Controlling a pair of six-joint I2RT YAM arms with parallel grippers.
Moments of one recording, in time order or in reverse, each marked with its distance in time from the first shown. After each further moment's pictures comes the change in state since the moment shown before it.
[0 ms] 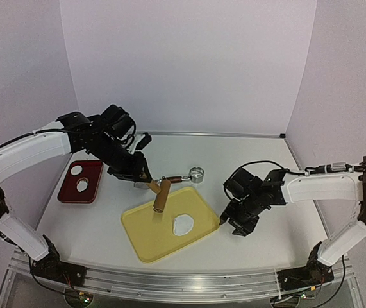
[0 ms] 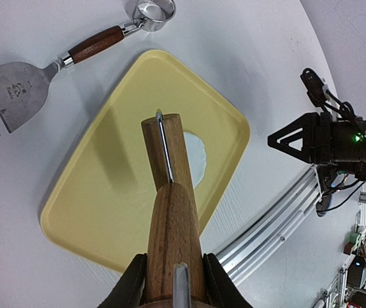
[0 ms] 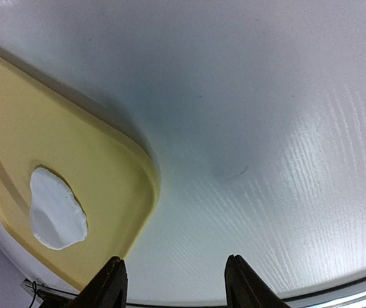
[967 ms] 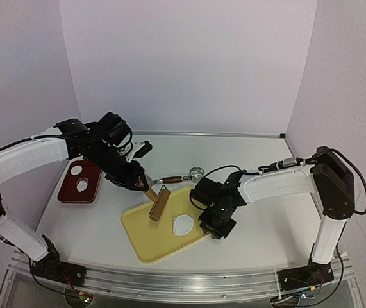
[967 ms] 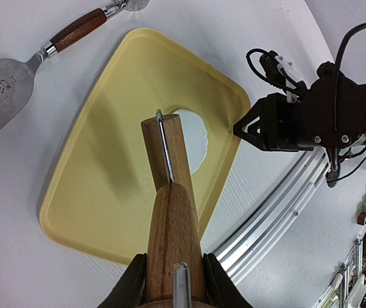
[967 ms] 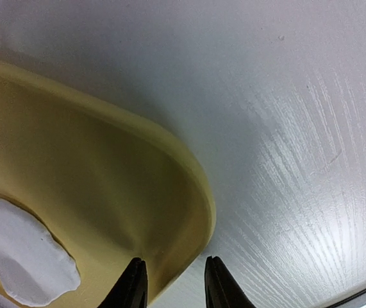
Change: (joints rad) left arm 0.011 -0.038 -0.088 0.020 0.063 0.124; right arm 0.107 0.353 0.274 -0.099 0.049 0.153
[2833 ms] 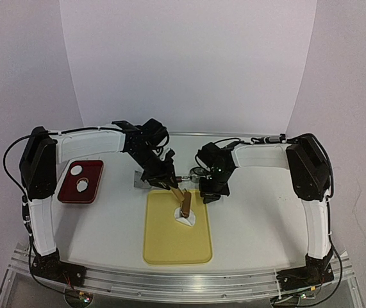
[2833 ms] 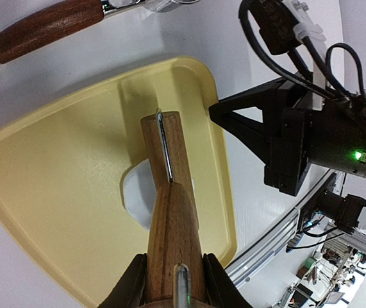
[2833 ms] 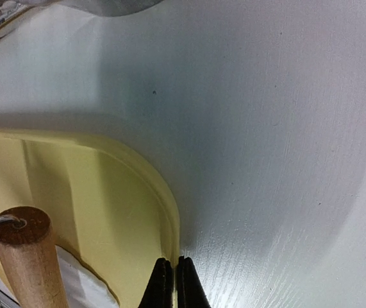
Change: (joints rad) left arm 0.031 0.520 0.317 0.095 0.129 -0.287; right arm -0.300 0.279 0.409 -0.073 -0.122 -0.997
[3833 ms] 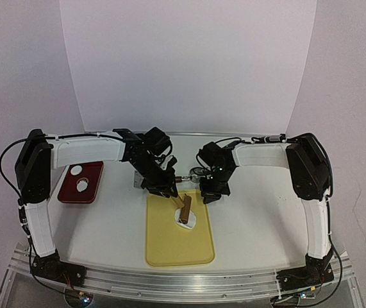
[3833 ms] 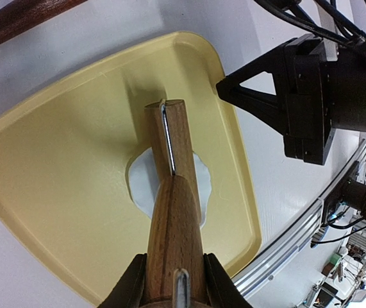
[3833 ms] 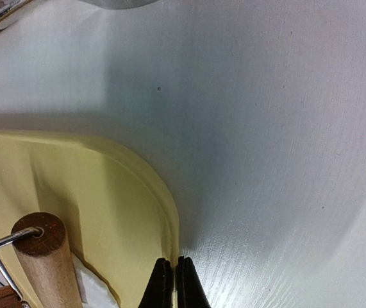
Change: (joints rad) left arm -0.069 -0.051 -0.107 0.043 -0.088 0.023; right arm -0.016 0.006 0.006 -0.011 -0.034 -0.036
